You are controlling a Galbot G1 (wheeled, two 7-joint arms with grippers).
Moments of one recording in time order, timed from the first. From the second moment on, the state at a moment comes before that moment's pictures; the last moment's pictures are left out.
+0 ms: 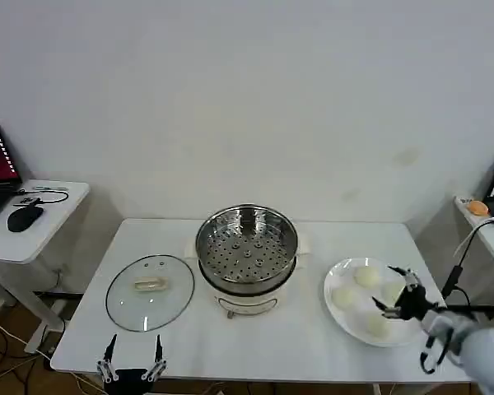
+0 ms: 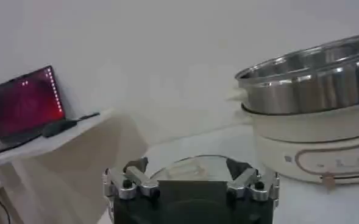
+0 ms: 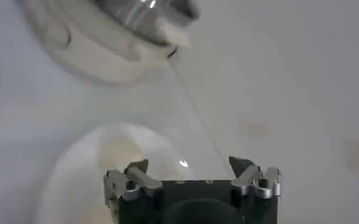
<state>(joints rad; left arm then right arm) 1.92 -1.45 -0.48 -2.16 0.23 -0.04 -0.30 -1.24 0.61 0.61 1.84 -0.34 -0.16 -0.76</state>
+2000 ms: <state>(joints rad) 1.91 -1.49 -0.51 -2.18 0.24 -0.01 -0.34 -0.12 0.82 -0.56 0.97 -0.39 -0.10 -1.16</state>
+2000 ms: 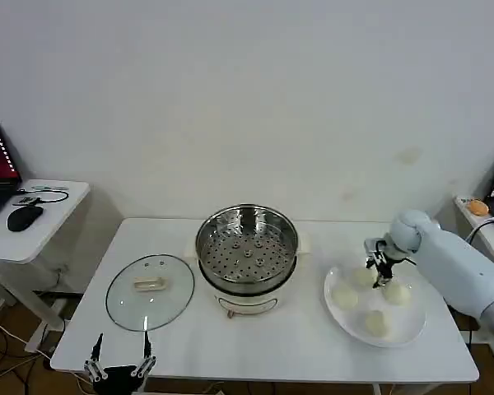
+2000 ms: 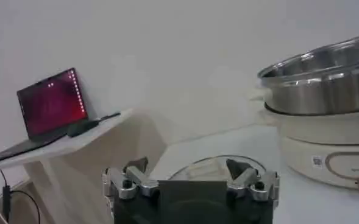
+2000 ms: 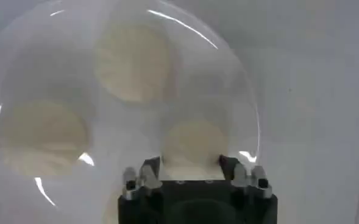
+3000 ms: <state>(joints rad) 1.90 -1.47 -0.51 -2.16 0.23 -0.01 -0.36 0.26 0.82 -0.72 1.11 -0.15 -0.10 -1.12</state>
